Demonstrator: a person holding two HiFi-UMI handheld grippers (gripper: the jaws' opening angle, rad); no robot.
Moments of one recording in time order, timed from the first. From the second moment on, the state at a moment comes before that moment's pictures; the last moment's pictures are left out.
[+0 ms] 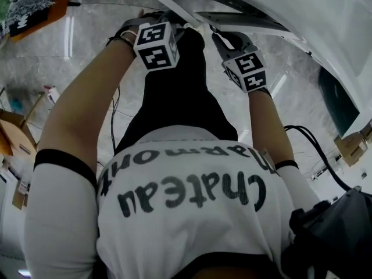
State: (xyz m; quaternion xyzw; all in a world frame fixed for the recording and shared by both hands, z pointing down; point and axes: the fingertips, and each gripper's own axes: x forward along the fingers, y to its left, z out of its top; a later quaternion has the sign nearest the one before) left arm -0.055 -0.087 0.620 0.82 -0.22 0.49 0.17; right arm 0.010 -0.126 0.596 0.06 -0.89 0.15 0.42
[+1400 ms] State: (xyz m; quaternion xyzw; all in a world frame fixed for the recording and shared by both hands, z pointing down) left arm -0.099 0.003 0.629 0.79 -0.13 0.60 0.09; right arm 0.055 -0.081 0.600 0.01 -0.86 0.06 0.50
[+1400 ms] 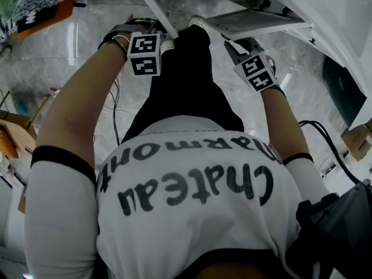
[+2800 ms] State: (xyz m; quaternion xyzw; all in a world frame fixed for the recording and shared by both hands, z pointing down) left arm -0.179 0.075 0.636 0.74 -0.02 0.67 0.02; right arm 0.124 -0.047 0.609 -0.09 -0.80 -0.02 0.59
